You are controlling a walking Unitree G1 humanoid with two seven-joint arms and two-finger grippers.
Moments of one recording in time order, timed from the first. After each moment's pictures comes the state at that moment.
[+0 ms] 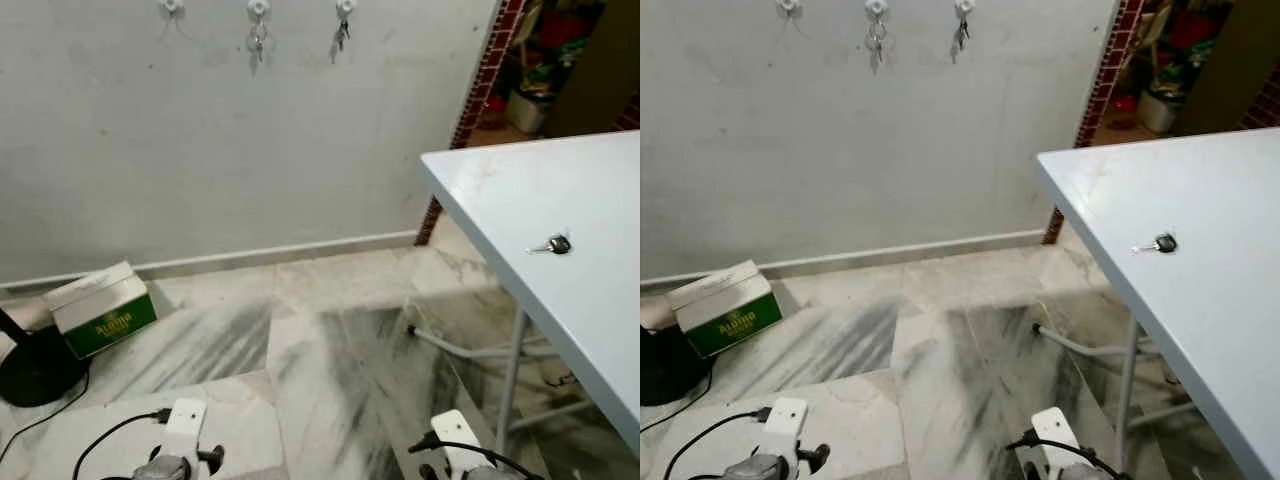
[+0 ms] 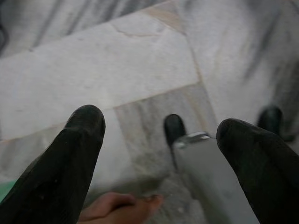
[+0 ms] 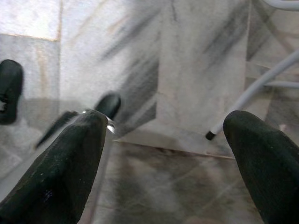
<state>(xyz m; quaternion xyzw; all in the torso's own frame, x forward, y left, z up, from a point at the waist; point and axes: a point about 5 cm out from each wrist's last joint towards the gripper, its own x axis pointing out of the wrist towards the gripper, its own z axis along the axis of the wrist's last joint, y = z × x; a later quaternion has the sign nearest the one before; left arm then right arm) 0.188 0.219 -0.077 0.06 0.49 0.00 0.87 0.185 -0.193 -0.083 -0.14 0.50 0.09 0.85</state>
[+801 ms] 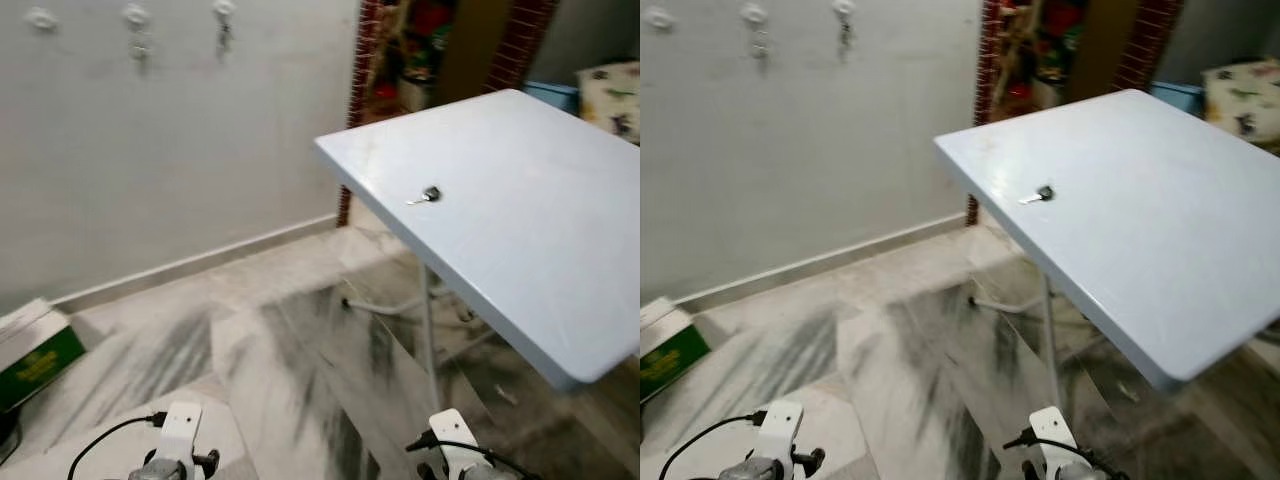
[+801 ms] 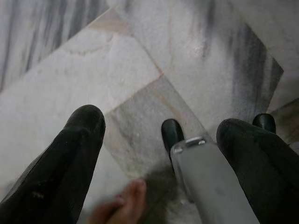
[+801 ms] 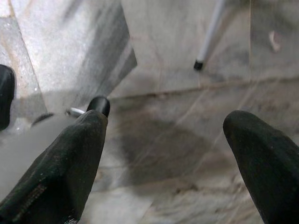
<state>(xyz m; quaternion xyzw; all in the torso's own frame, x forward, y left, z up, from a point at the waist) 0.185 0.213 -0.080 0.06 0.49 -0.01 0.87 0.181 -0.201 -0.084 -0.15 0.51 0.08 0.85</state>
